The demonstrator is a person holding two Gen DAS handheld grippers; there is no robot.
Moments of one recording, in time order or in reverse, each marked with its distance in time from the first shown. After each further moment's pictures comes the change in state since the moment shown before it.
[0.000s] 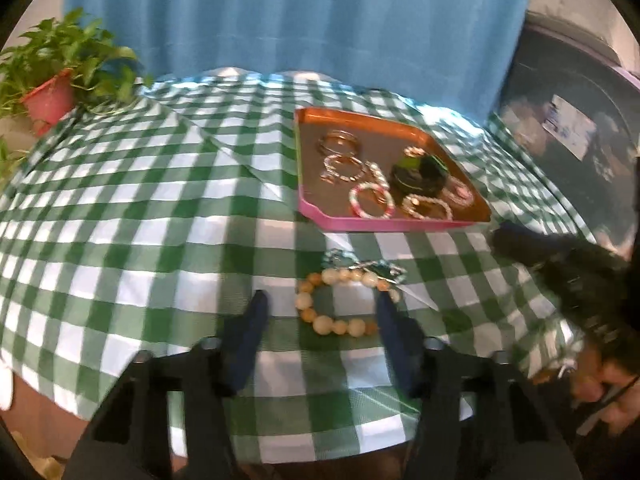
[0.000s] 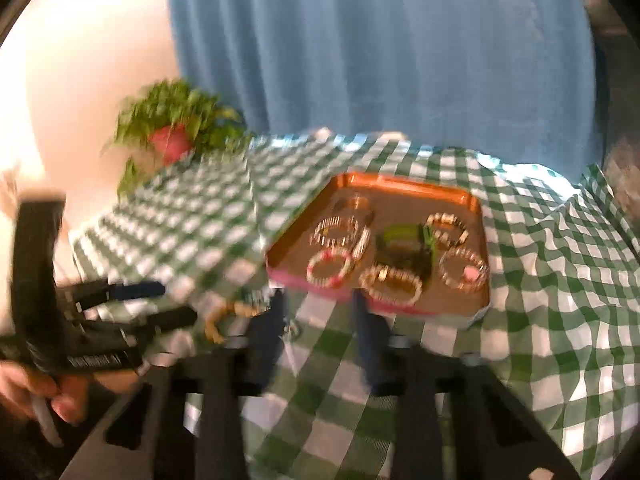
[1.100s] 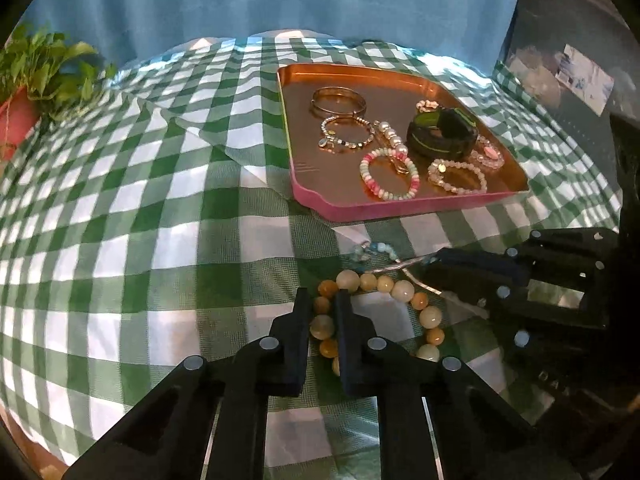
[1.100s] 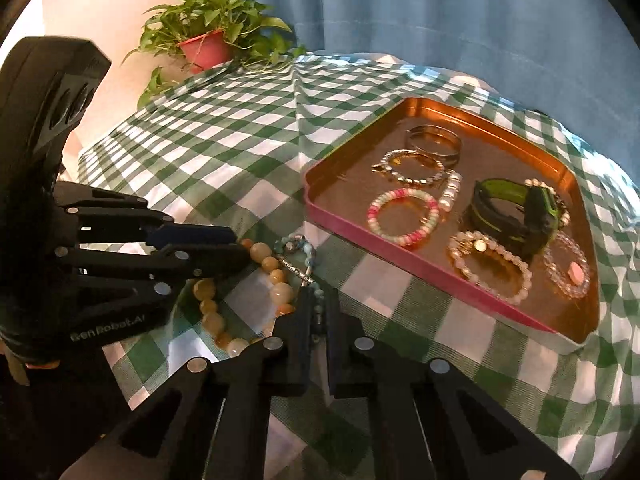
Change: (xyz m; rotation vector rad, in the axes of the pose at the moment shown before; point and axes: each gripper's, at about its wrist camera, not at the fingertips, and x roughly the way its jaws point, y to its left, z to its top) left arm 0.064 0.005 0.024 0.080 0.149 0.006; right arm 0.092 0.022 -0.007 -0.141 0.217 0.113
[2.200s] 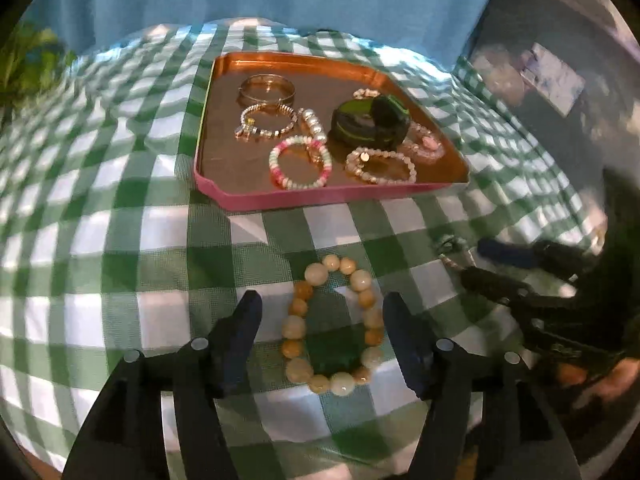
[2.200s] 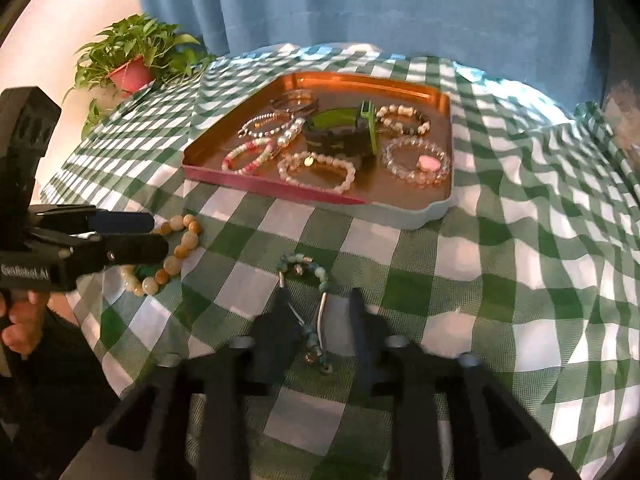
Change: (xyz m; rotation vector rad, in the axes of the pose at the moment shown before) left arm 0.004 -0.048 -0.001 0.026 0.027 -0.119; right arm -0.056 -0.077 -0.059 0.198 0.031 -0.115
